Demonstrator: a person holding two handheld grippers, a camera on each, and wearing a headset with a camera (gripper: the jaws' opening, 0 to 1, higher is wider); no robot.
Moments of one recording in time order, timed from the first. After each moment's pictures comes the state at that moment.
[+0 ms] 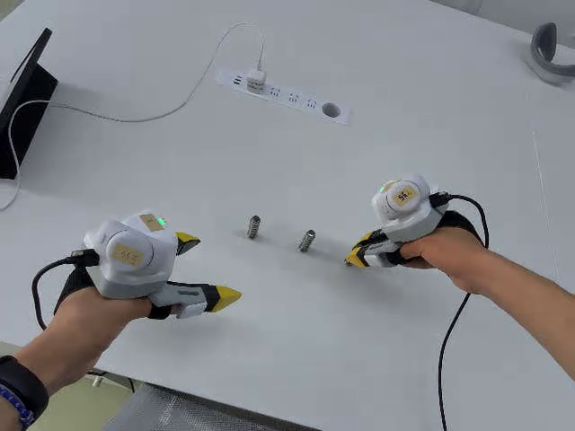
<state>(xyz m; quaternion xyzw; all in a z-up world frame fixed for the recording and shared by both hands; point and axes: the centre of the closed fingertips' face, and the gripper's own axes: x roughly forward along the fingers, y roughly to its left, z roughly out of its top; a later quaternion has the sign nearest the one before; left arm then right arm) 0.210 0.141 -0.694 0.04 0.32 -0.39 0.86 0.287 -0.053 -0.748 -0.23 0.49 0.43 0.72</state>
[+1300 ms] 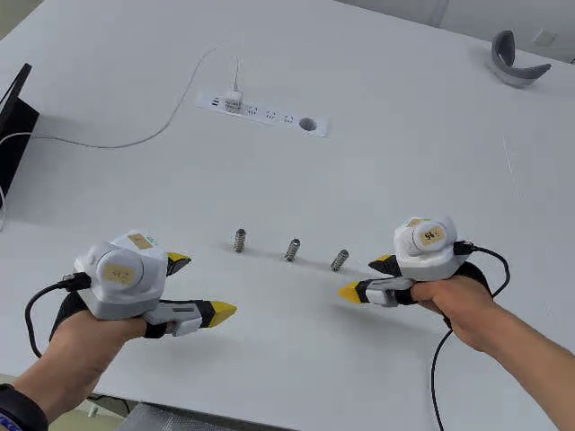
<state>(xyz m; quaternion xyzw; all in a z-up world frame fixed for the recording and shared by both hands) 0.207 0.137 -0.691 0.03 0.32 -0.39 0.86 0.246 -0.084 -0.736 -0.11 0.45 0.35 0.82</state>
